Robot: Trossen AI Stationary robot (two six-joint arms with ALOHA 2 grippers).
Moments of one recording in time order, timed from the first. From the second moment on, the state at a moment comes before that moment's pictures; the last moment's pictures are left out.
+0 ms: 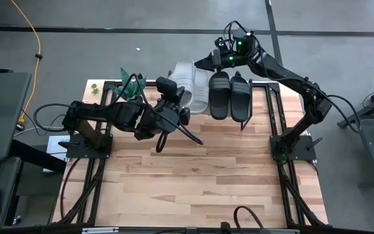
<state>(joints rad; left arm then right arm) -0.11 1.72 2.02 -0.85 -1.20 0.85 -0.69 1.60 1.56 -0.17 -0.75 0.90</state>
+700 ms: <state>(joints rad) -0.11 1.72 2.02 -0.77 -1.14 0.86 -0.65 1.60 1.56 -0.20 -0.71 0.89</state>
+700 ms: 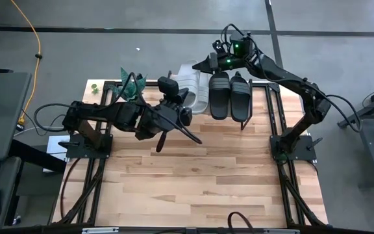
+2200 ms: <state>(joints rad) -0.05 1.70 2.19 -0.76 -0.95 0.51 -0.81 1.71 1.56 -0.16 -0.71 0.80</state>
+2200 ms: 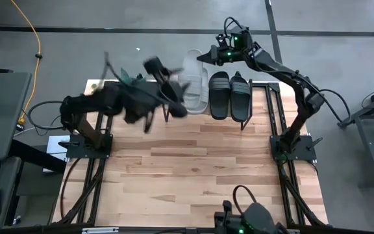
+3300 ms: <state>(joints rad) -0.01 1.66 2.33 -0.71 -0.95 0.54 -0.73 1.82 1.56 -0.02 -0.57 0.76</state>
